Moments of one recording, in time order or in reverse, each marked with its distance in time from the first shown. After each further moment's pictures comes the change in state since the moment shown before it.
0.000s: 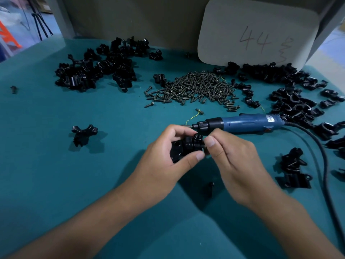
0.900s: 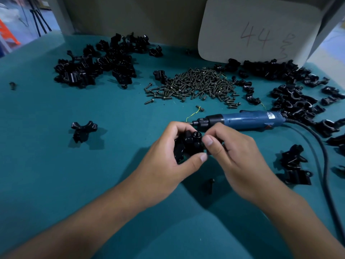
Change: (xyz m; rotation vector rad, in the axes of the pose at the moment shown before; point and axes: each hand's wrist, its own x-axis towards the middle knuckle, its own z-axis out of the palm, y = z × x) left_hand -0.003 0.003 0.002 0.015 -0.072 0.002; right_hand 0.004 -0.002 -0.005 0.073 -0.036 -0.056
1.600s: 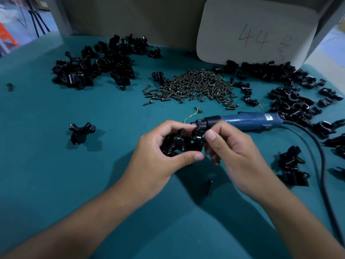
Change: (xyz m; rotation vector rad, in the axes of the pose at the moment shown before) left_hand 0.005 0.006 -0.004 -0.126 0.143 0.073; right_hand 0.002 0.004 0.002 0.467 -0.002 0.193
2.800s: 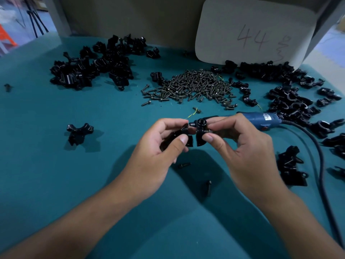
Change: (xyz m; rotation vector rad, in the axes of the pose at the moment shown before) left_hand 0.002 -0.008 0.000 -0.108 -0.019 -0.102; right_hand -0.001 -0.005 -0.002 -0.237 0.270 -0.319
